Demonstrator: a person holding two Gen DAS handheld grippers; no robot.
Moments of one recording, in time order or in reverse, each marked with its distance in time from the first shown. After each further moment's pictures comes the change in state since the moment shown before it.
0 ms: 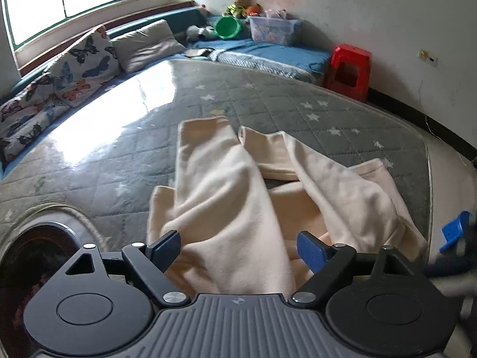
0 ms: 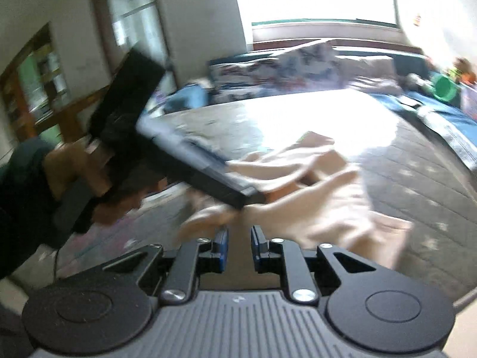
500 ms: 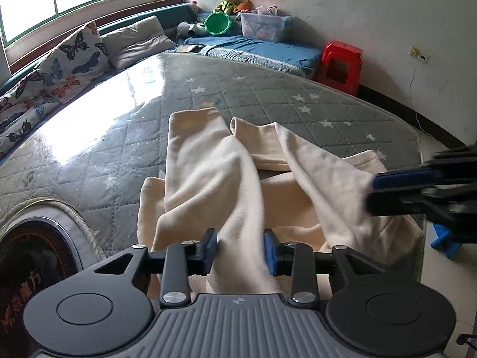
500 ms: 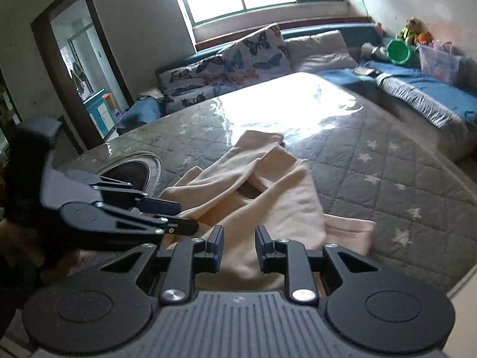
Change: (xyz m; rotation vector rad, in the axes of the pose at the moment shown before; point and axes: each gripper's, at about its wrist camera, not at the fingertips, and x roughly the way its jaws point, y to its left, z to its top) left arm -0.006 0.003 -0.009 0.019 -0.011 -0.036; right arm 0.044 -0.046 0.026 0.172 0.036 -0.089
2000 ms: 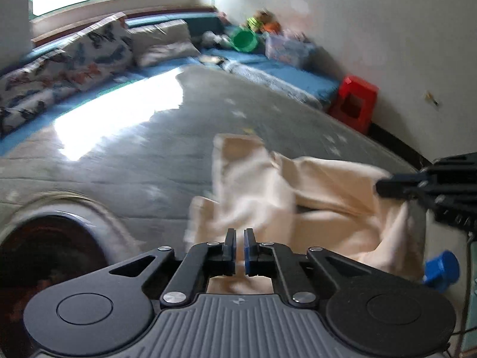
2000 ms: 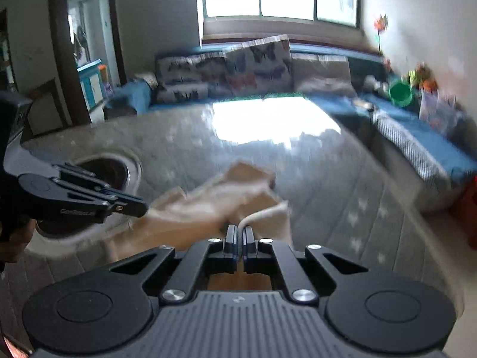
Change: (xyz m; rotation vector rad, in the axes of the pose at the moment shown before) left arm -0.037 0.072 0.005 -0.186 -0.086 0.015; right arm 0.002 0.036 0.048 -0.223 -0.038 -0.125
